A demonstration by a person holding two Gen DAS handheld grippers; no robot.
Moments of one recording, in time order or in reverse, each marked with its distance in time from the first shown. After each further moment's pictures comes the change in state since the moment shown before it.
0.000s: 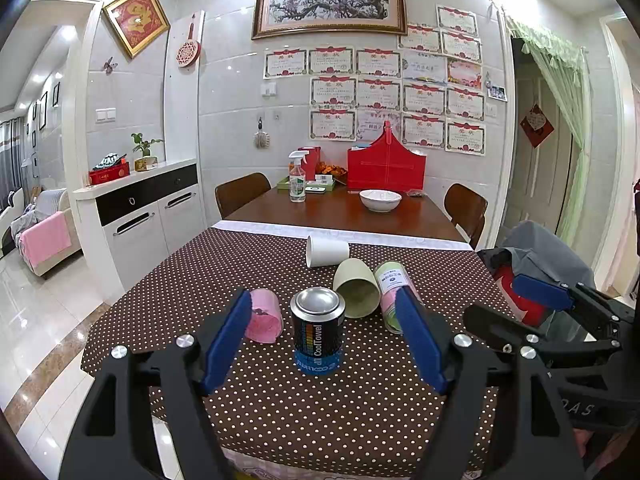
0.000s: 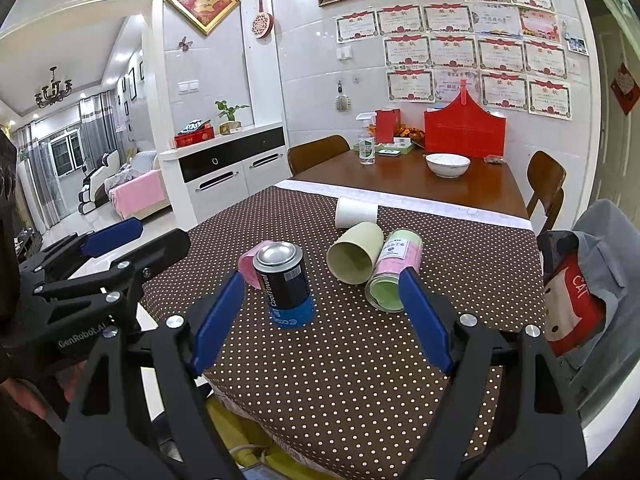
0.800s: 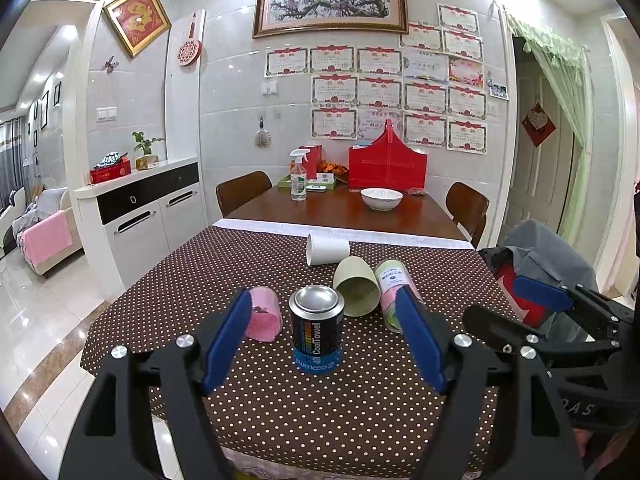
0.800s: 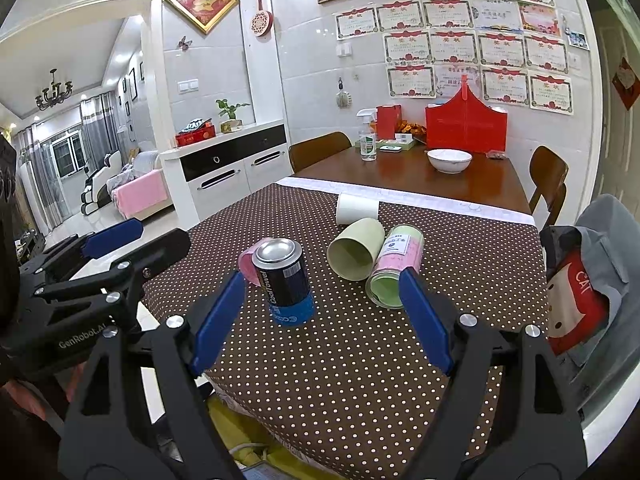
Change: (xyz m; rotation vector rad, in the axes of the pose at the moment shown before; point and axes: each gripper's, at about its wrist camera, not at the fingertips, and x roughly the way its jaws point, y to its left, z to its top) left arm 0.004 -0.003 0.000 -0.003 0.006 0.005; right arm 0.001 -0.002 -0.004 0.011 0.009 0.010
